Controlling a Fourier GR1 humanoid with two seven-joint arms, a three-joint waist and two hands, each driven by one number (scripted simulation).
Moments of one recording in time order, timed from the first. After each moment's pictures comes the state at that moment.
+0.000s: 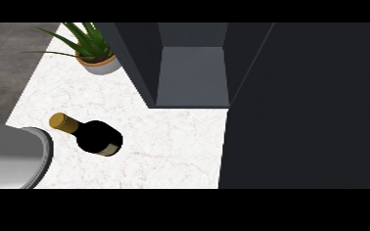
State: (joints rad) left arm 0.53 0.50 0.41 -2.34 1.40 -0.54 0.22; right arm 0.07 -0.11 0.17 -2.46 -0.10 0.05 0.46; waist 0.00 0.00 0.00
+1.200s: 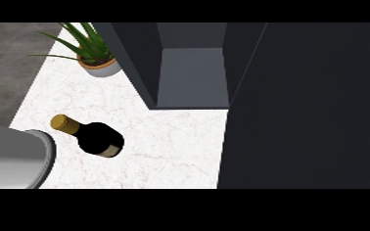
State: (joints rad) left arm 0.29 0.50 0.52 -2.01 1.33 -0.62 0.38; right arm 0.01 -0.11 0.16 -2.49 -0.06 0.04 0.55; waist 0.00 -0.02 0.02
